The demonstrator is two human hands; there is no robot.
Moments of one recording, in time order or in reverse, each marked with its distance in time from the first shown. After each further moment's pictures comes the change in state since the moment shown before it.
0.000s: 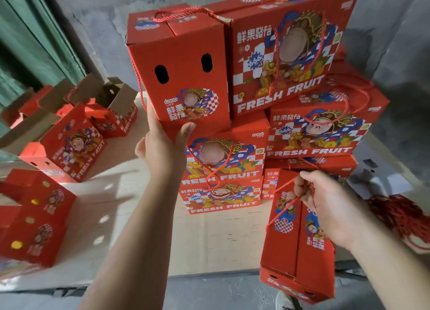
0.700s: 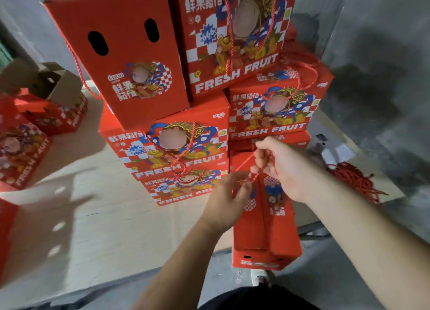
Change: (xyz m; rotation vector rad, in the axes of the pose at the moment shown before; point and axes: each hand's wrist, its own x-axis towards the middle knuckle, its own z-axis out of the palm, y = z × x) left_hand -0.173 0.011 0.084 -0.374 -0.891 0.011; right_hand -0.002 -0.023 0.016 -0.092 0.041 0.033
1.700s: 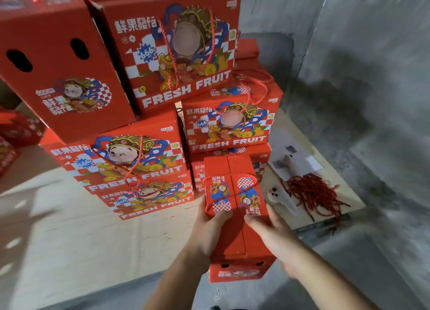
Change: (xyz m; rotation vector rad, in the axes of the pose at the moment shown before) left_hand -0.013 0.021 0.096 -0.799 0.079 -0.519; right_hand -0.037 0.128 -0.118 -0.195 0.055 0.096
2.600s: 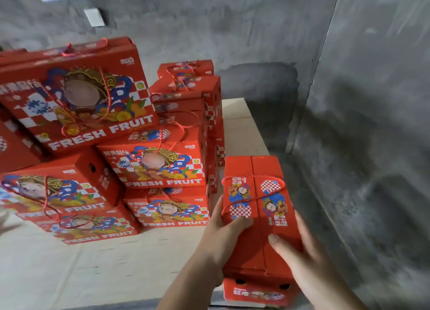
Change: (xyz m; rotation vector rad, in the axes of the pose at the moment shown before) left_hand 0.058 0.010 0.314 0.036 0.017 0.060; right_hand 0.058 -0.047 -0.308 0.114 -0.037 -0.282
